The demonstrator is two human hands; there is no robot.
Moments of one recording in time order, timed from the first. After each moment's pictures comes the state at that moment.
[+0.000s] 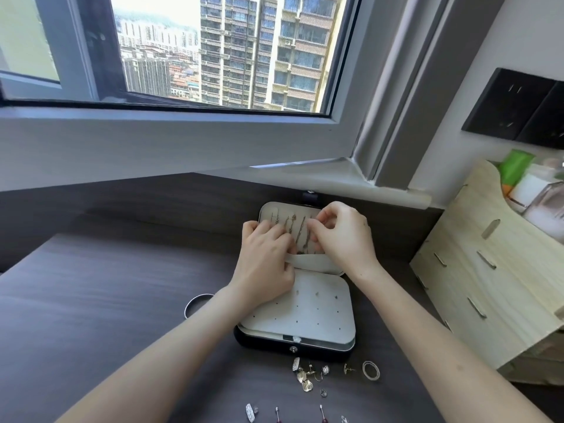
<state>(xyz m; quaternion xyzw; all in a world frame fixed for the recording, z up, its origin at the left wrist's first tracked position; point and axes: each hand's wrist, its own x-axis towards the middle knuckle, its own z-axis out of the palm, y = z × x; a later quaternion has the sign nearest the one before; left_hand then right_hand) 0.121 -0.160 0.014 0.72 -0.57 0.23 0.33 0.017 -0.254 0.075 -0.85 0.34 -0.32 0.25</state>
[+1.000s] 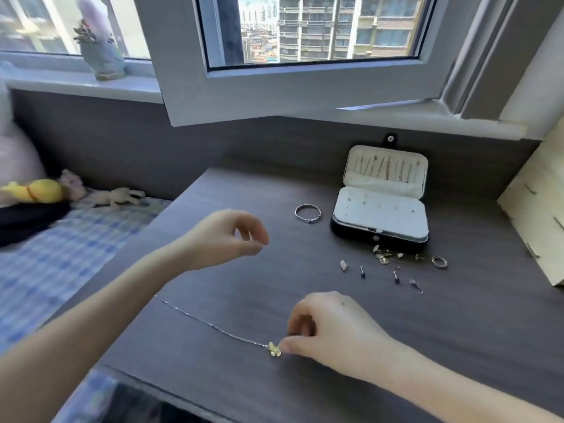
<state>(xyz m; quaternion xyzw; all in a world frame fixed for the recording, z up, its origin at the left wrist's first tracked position) 0.092 0.112 0.064 0.82 -0.45 -0.15 0.31 -0.093 -0.004 0.038 -0.95 0.10 0.07 0.29</state>
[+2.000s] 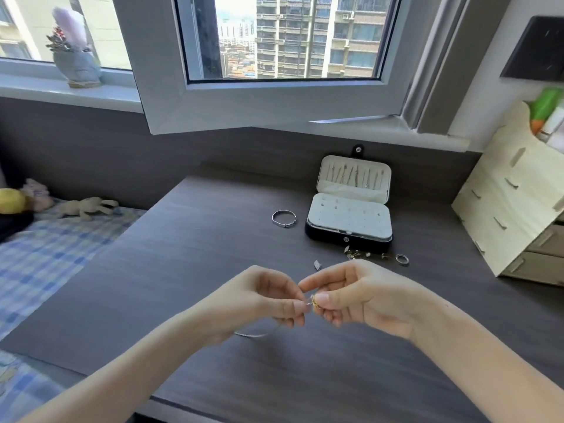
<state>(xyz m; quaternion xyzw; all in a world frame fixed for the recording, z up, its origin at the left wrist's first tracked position) -0.002 0.106 0.048 0.63 -0.41 -0.43 0.51 -0.125 -0.052 0.076 -0.65 0.17 0.11 0.73</state>
